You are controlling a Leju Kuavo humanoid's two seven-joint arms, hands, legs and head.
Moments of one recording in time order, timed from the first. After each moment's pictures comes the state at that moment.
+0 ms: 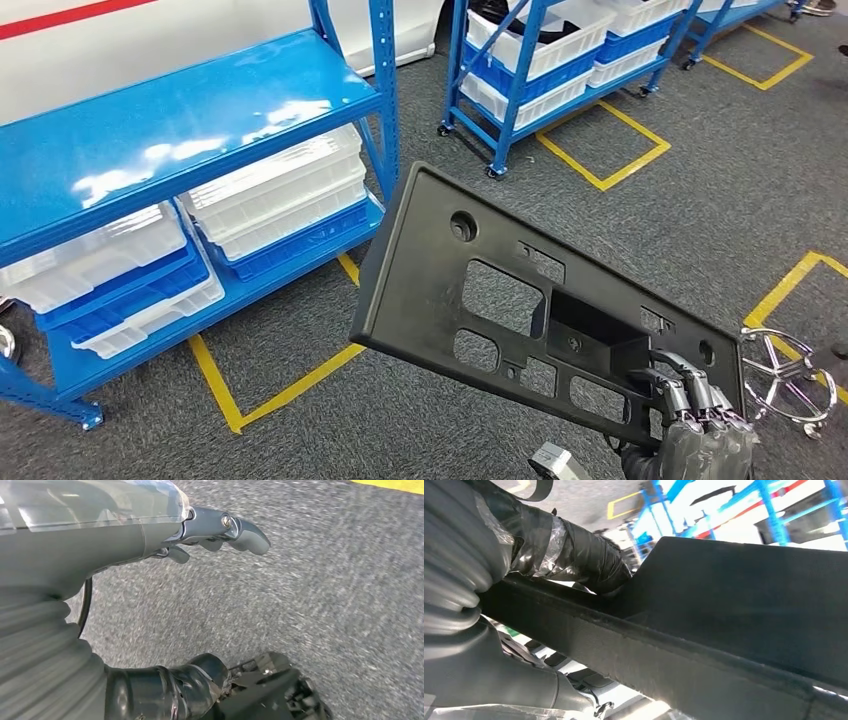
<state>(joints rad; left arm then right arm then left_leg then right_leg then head) -0.12 -0.08 -1.56 -0.14 1.23 0.49 -0.28 0.38 0.21 -0.03 -2.05 1.09 -0.69 -0.43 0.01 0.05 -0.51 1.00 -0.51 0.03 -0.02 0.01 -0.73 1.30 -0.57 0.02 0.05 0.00</state>
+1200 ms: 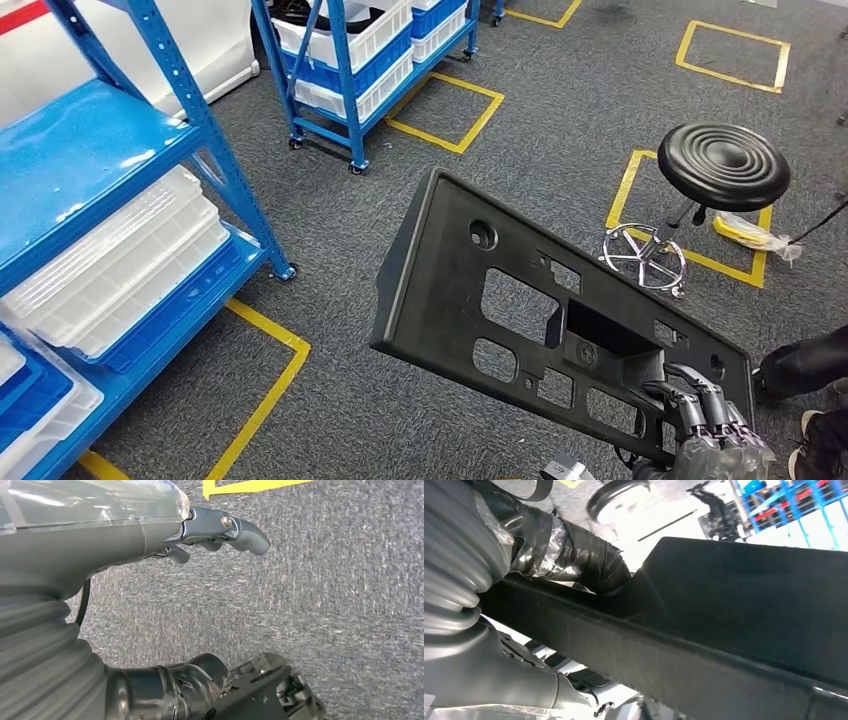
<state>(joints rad) -0.12 -0.08 -1.56 -0.14 1.22 0.50 -0.27 0.41 0.24 -0.07 -2.06 1.04 -0.69 -0.48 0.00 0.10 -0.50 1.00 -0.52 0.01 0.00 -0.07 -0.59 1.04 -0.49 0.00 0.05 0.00</state>
